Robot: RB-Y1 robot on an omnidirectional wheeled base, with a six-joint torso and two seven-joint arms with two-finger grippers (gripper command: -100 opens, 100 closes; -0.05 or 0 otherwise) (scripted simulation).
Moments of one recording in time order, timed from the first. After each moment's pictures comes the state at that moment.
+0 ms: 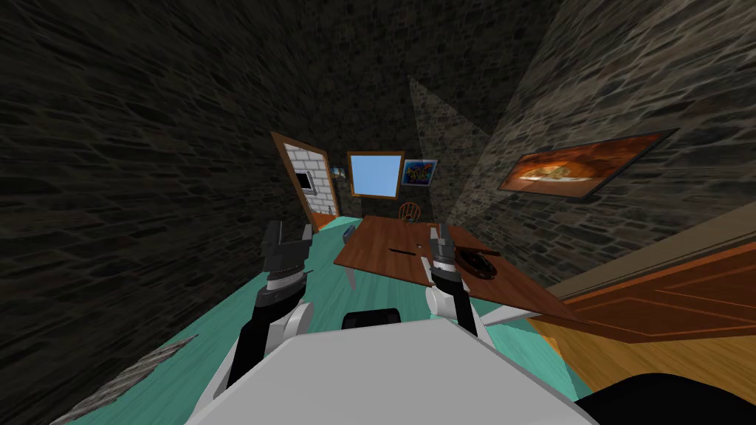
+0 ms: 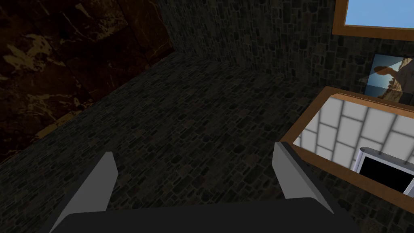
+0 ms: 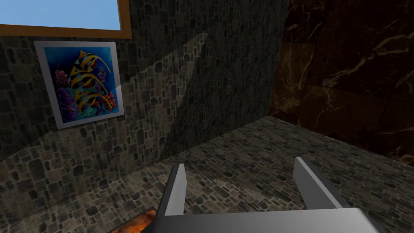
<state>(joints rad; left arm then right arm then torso) 0.53 0.01 -0.05 -2.34 0.00 -0.61 0.06 0.47 0.02 -0.05 -2.21 -0.04 -0.56 0.17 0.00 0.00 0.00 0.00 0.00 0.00</state>
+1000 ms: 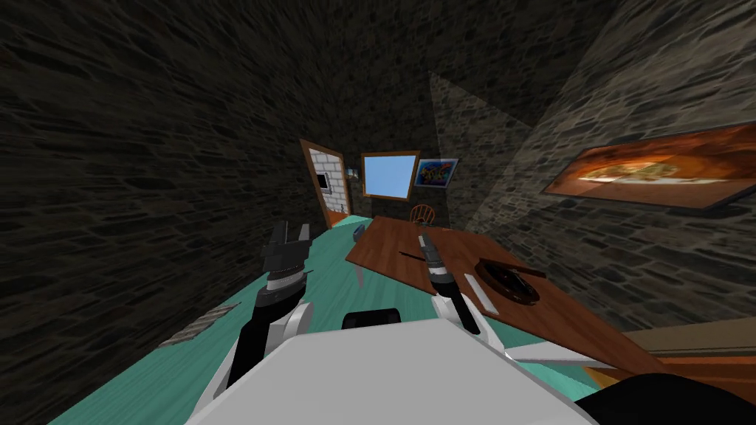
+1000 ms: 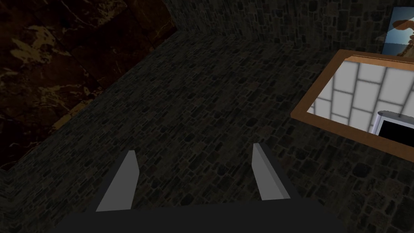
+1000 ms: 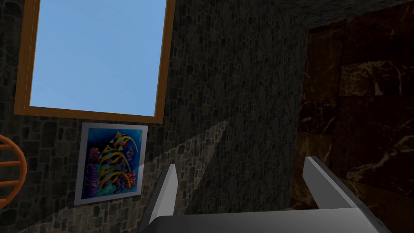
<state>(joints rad) 0.53 0.01 -0.05 -2.34 0.00 -0.61 0.06 0.47 -0.25 0.01 -2.04 0.01 -0.57 0.17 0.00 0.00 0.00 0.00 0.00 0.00</state>
